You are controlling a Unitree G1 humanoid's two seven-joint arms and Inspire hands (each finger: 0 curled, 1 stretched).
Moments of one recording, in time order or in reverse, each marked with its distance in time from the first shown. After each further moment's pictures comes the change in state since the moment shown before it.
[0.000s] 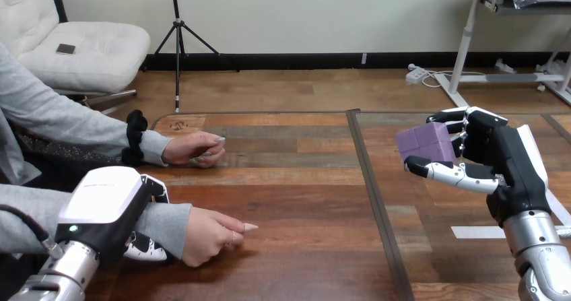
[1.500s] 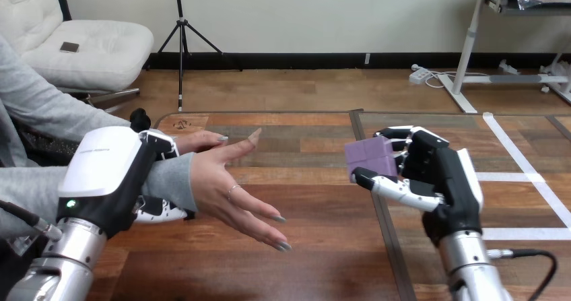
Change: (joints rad) left arm 0.036 -0.049 0.077 -0.236 -0.095 0.017 0.012; right arm 0.052 0.243 0.047 -0.045 -0.002 0.022 -0.031
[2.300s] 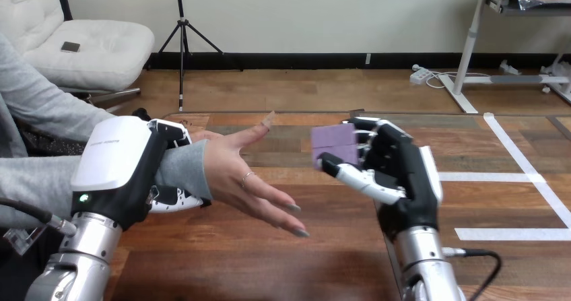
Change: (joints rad) left arm -0.014 -0.076 0.011 -0.038 0.015 0.011 0.013; right arm 0.019 0.165 0.050 -0.115 0.021 0.095 -0.024
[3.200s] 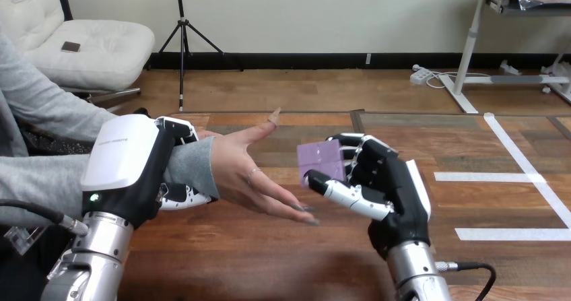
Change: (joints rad) left arm -0.004 -0.063 0.000 -0.016 0.031 0.032 0.011; right arm 0.095 0.004 0.086 -0.114 0.000 0.088 -0.012
